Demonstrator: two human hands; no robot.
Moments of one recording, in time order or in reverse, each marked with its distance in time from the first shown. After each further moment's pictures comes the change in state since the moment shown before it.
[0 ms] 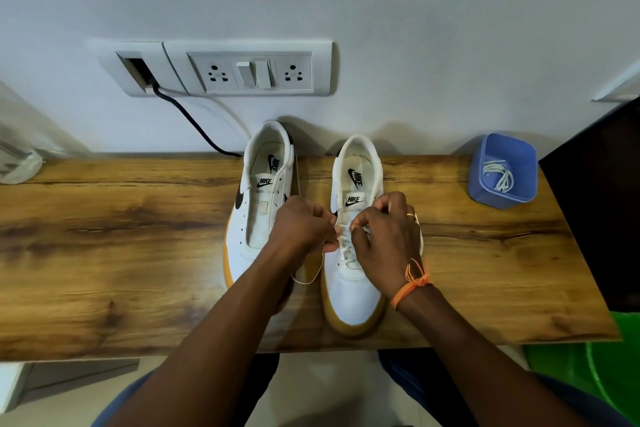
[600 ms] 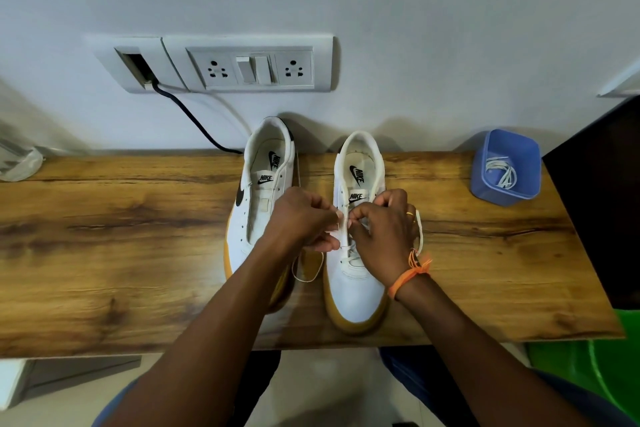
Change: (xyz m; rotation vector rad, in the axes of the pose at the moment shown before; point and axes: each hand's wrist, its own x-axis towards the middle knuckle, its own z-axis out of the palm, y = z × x) left_hand -0.009 0.008 -0.009 0.057 -0.058 0.092; right_hand 0.006 -0.011 -0.002 0.106 -0.134 0.153
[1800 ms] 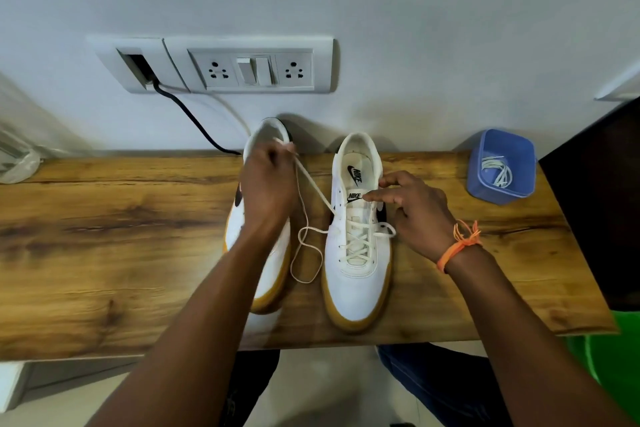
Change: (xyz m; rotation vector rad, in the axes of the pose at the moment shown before) left_hand 0.015 0.014 -0.022 -0.035 0.597 0.379; right_hand 0.038 0.033 -0.050 -0.053 -0.220 -0.274
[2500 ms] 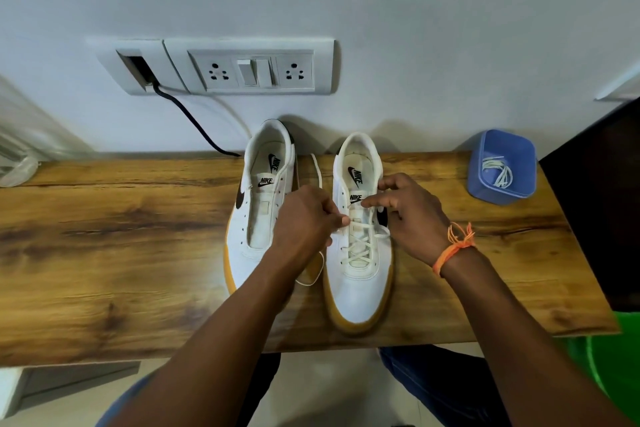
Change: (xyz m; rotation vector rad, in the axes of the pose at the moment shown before) left_hand -0.031 -0.008 0.019 0.296 -0.528 -0.076; right_hand -0.003 -0.013 -0.001 0.015 -0.005 0.016
